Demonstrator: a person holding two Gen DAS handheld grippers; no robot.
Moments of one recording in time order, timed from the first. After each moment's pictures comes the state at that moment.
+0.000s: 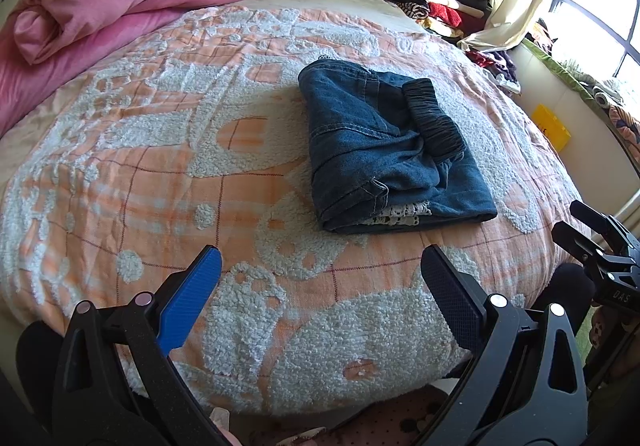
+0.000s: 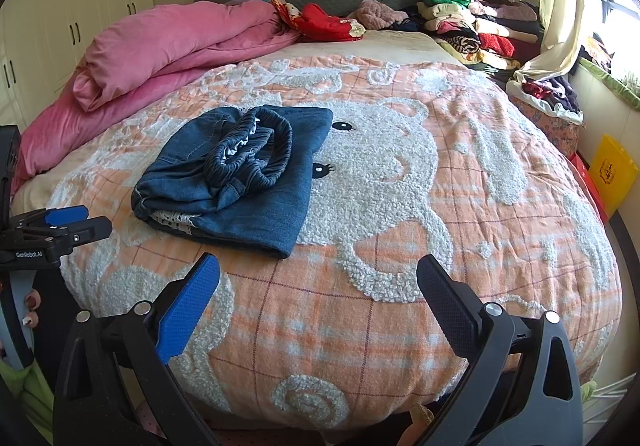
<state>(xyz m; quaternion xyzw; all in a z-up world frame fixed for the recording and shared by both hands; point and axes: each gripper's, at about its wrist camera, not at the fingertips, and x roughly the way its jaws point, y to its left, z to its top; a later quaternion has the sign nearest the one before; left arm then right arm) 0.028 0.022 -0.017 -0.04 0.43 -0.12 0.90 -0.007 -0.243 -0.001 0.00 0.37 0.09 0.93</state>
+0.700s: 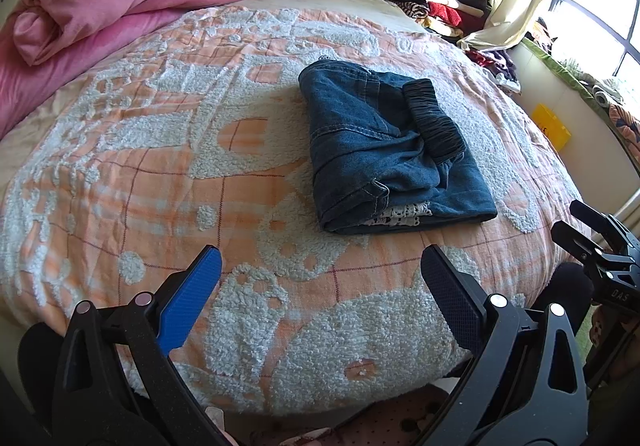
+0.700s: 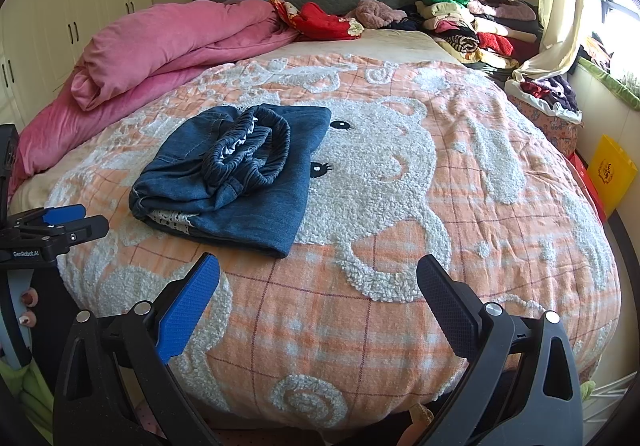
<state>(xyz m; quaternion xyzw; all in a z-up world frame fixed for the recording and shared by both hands) 0.027 0.021 -0.015 -0.04 0.43 -0.12 0.90 -0.008 -0.243 -0.001 0.00 0.37 0.08 0.93</state>
